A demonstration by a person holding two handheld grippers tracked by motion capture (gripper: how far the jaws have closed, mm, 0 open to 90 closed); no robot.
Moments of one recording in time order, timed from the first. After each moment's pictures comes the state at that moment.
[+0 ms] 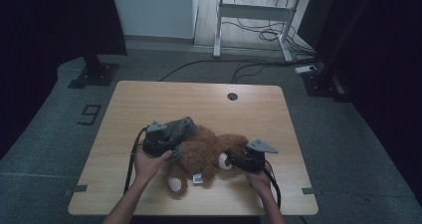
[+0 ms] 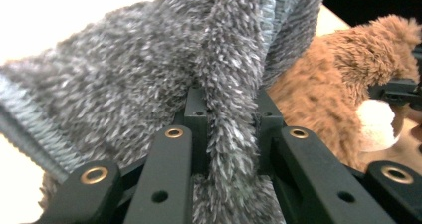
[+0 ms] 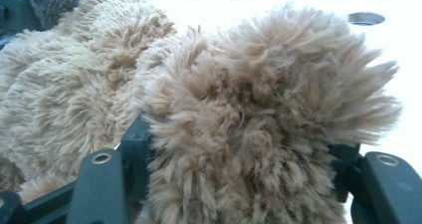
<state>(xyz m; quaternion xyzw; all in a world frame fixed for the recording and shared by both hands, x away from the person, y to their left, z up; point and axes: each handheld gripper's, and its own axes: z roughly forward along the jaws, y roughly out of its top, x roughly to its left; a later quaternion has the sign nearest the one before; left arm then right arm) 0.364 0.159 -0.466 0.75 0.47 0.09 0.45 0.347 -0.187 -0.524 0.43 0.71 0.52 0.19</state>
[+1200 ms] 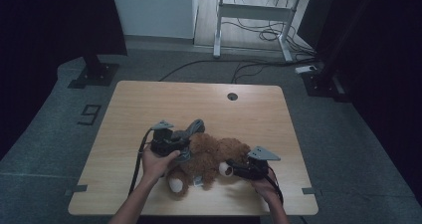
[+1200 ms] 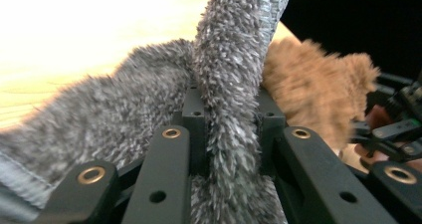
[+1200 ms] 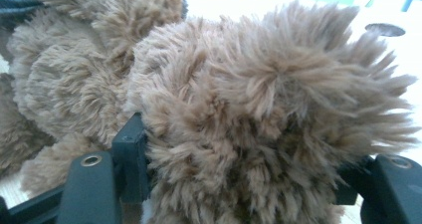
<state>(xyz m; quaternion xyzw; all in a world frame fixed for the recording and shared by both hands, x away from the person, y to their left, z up) 0.362 0.125 -0.460 0.75 0.45 0.04 0.48 0.323 -0.193 -0.521 0.38 0.74 0.52 0.20</state>
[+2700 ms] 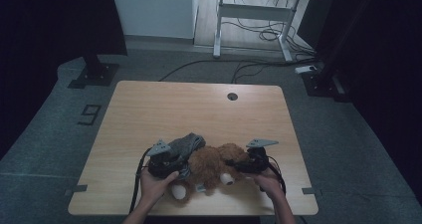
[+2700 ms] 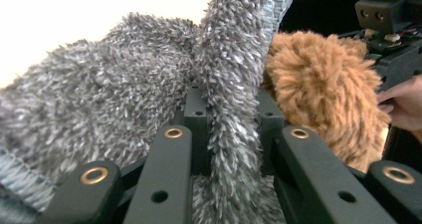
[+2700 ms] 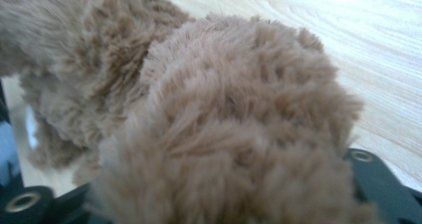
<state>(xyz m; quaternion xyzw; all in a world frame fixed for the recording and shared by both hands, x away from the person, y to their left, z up) 0.308 0.134 -0.480 0.74 0.41 0.06 0.53 0.345 -0.197 -0.504 0.39 0.79 0.47 0.04</state>
